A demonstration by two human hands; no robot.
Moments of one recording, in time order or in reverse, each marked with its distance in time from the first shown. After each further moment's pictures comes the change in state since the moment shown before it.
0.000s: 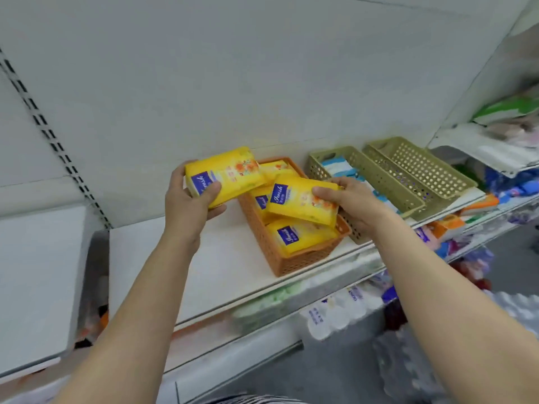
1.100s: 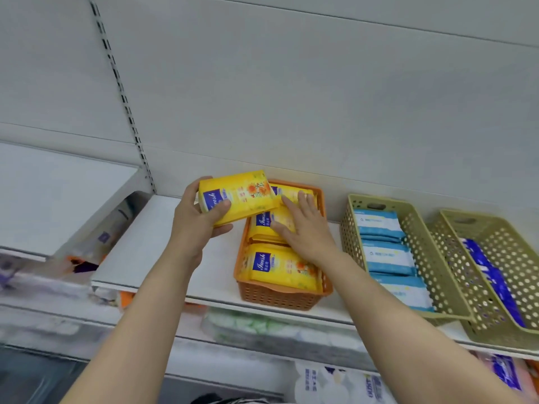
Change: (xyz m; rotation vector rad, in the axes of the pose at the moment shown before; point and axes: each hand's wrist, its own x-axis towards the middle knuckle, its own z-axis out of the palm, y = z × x) left_hand -0.046 -0.026 0.083 0.033 0.410 0.055; right_hand 0.095 0.025 0.028 -0.993 -0.449 -0.703
